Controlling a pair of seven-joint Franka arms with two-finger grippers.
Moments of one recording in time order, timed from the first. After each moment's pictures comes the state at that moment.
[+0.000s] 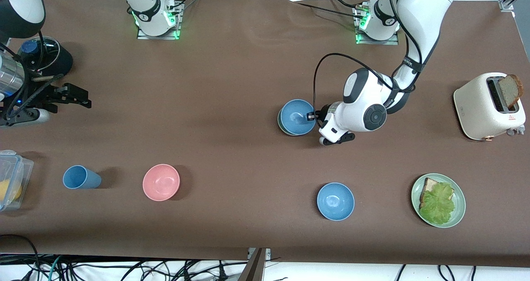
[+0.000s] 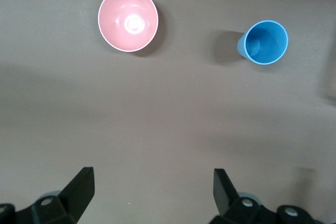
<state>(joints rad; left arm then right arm) -0.14 0.53 -0.33 -1.85 -0.36 2.12 -0.45 0.21 0.17 -0.22 -1.51 0.08 1.62 -0.16</state>
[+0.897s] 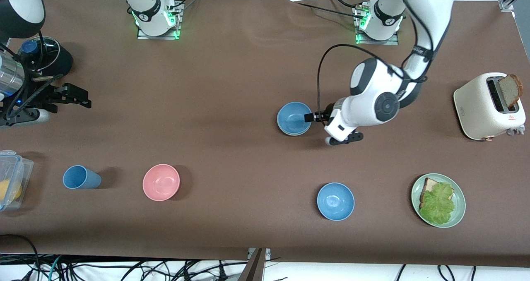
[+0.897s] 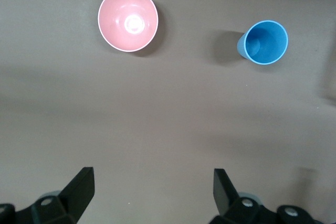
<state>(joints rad) -0.16 0.39 -0.26 -1.82 -0.30 2.05 -0.46 0.21 0.17 -0.21 -1.51 0.08 1.62 -0.16</state>
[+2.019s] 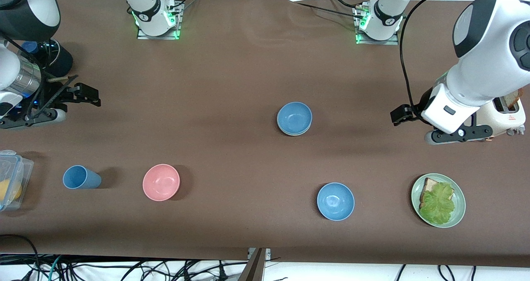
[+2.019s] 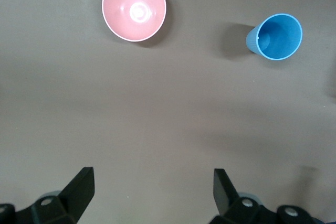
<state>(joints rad) -0.08 0.29 -0.15 -1.35 0.05 1.59 -0.36 0.23 0.17 -0.21 -1.55 0.06 1.62 -0.16</state>
